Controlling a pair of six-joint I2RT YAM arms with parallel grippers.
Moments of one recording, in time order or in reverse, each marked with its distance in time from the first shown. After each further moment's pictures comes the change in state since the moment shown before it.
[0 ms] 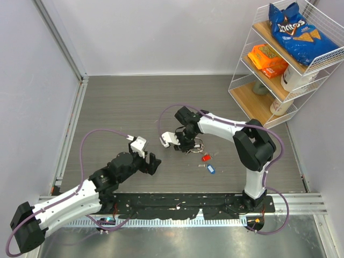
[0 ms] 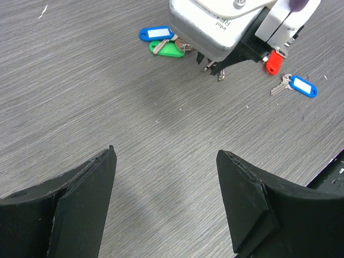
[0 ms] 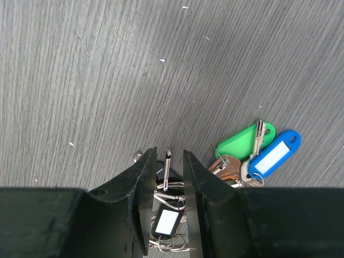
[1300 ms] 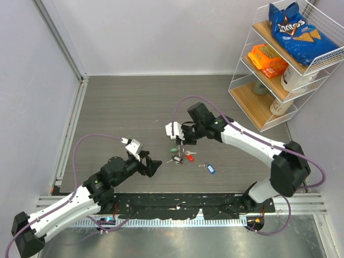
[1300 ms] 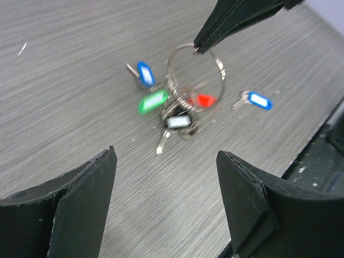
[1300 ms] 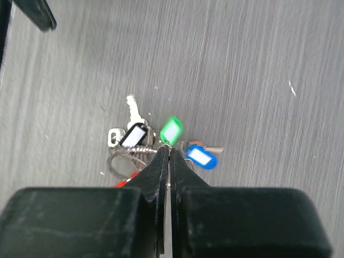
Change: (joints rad) left arm 0.000 -0.148 -0.050 0.030 0.065 0.000; right arm 0.010 -0.352 -0.146 0.200 -0.127 0.233
